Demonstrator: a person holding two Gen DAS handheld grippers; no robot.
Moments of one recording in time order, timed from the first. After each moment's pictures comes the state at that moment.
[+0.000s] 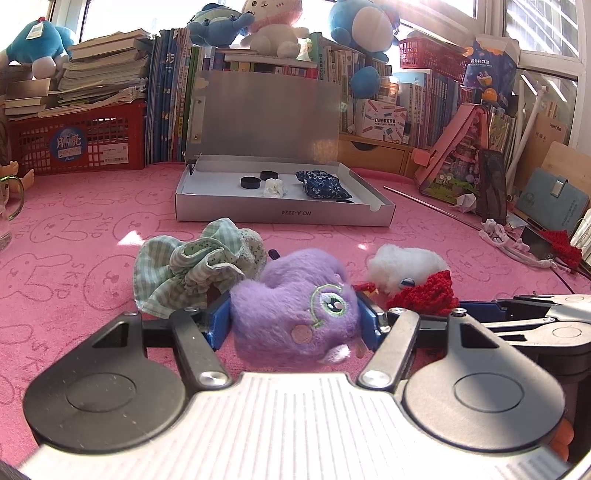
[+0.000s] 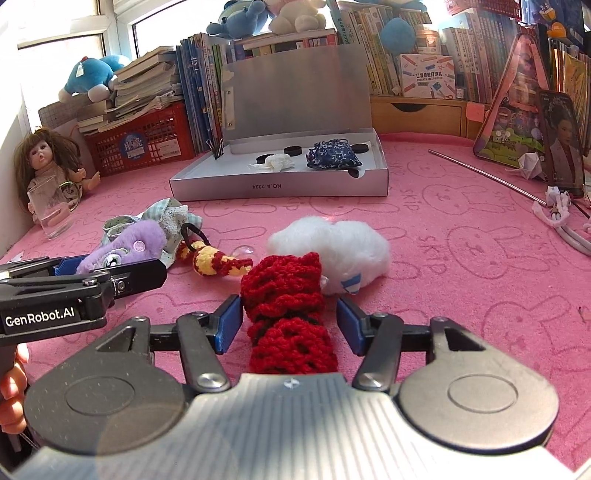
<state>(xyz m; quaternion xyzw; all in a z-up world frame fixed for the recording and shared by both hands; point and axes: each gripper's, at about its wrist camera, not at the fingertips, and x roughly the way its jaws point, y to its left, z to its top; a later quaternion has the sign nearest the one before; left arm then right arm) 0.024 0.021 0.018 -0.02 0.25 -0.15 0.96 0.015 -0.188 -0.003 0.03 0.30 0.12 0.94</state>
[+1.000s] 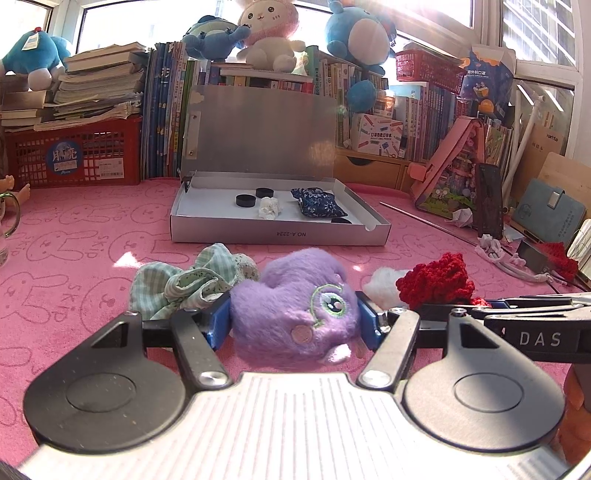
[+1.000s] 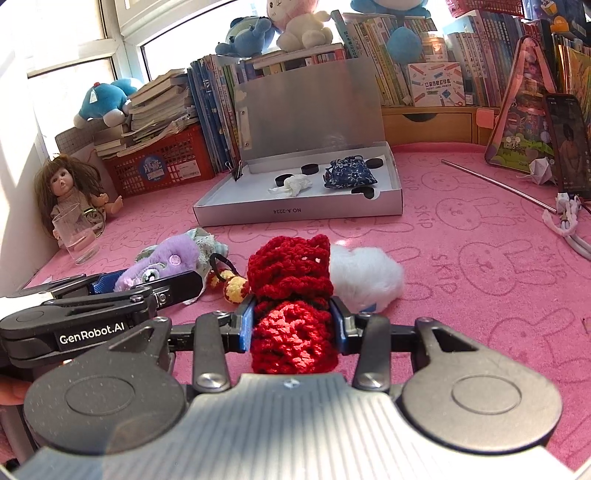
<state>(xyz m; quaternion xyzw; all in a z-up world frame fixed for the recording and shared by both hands) 0.030 0.017 0.032 -0.02 0.23 -0.16 0.96 0.014 -0.197 0.025 0.07 0.30 0.15 0.94</state>
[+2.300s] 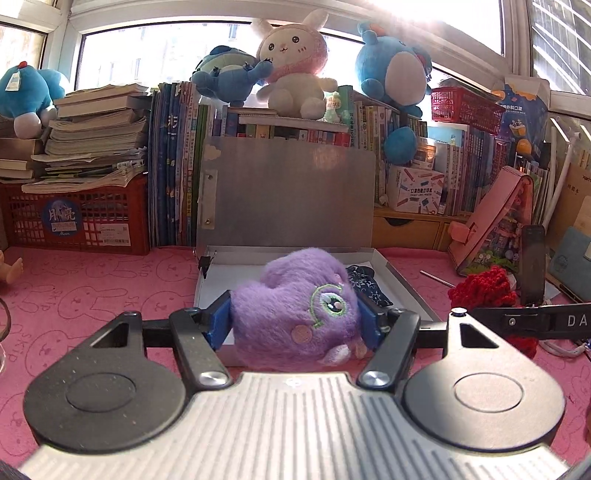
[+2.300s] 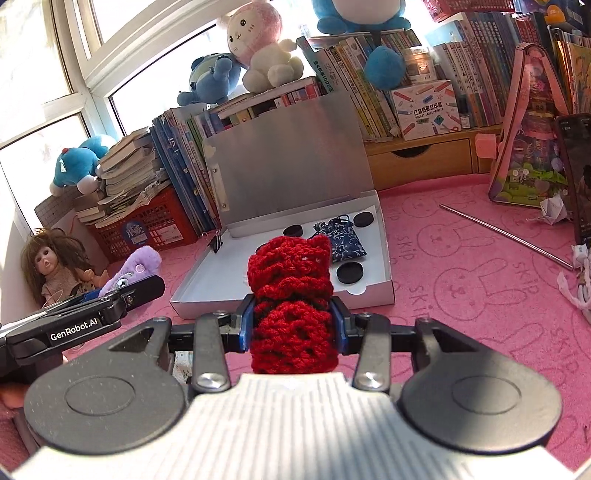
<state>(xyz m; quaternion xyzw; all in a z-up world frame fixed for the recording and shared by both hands) 0.157 0.028 0.101 -0.02 0.20 -0.13 0.97 0.118 -0.229 0.073 0.14 0.28 0.14 0.94</state>
